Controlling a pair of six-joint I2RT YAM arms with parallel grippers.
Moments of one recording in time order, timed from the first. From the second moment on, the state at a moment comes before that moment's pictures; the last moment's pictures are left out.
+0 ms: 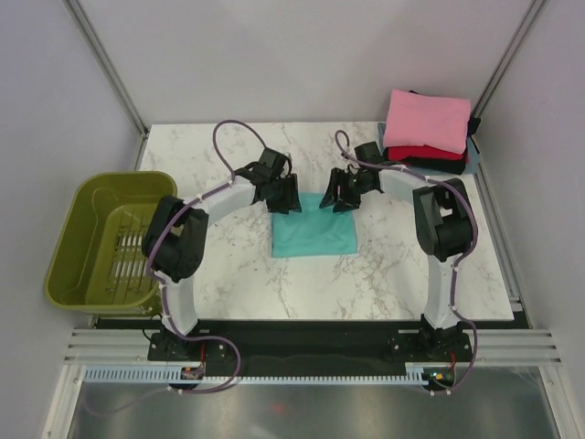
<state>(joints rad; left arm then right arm) -0.53 1.91 1.38 -0.42 0.15 -0.50 0.30 2.08 1.42 -0.39 -0.52 0.43</state>
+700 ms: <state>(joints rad) -0.41 1.91 1.46 -0.48 0.16 -0.46 0.21 1.93 1.38 -0.38 -0.60 0.32</state>
